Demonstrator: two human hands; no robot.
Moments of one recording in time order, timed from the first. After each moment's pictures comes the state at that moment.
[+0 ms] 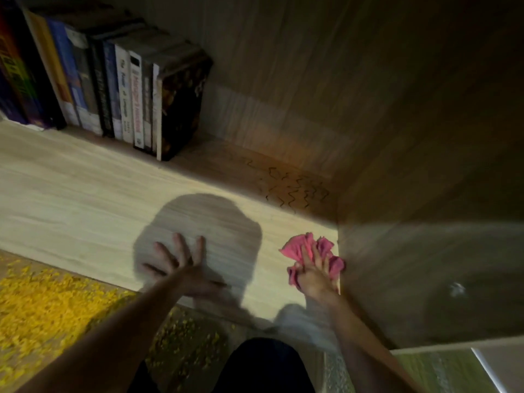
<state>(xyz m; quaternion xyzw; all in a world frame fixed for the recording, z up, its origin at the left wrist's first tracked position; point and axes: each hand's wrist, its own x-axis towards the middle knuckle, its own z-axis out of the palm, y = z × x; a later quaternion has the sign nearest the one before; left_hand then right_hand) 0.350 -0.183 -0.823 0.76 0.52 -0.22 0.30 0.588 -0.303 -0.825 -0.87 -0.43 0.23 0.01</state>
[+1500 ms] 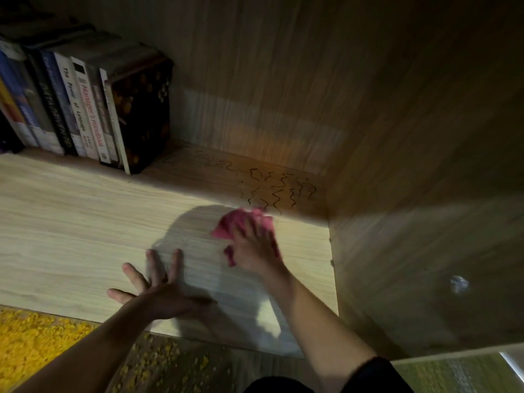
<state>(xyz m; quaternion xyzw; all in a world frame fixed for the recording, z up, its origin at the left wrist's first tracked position) 0.356 -0.184 -0.818 0.75 0.54 -0.23 0.31 0.539 -0.216 -0.817 -0.80 -0.57 0.19 0.04</state>
